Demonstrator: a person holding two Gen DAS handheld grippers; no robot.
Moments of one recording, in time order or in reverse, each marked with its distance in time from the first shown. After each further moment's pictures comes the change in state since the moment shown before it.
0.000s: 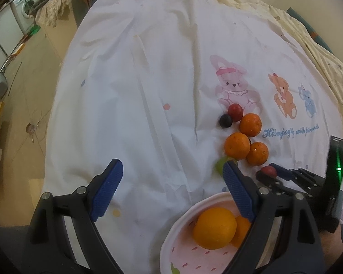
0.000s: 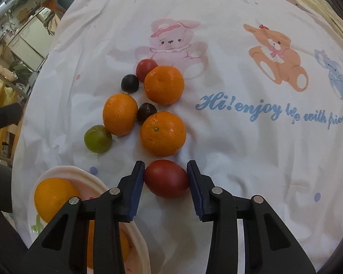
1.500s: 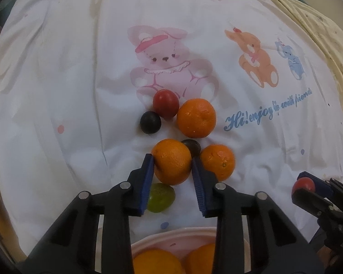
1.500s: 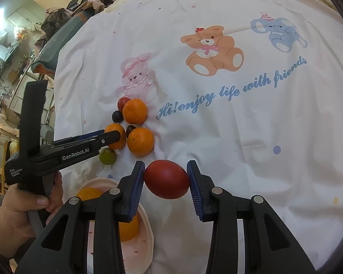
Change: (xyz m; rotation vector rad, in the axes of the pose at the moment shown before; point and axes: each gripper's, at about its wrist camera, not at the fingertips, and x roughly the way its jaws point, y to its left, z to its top) left arm 0.078 -0.109 0.019 0.238 0.148 -0.088; right arm -0.067 -0.055 -0.020 0.308 -0.088 0.112
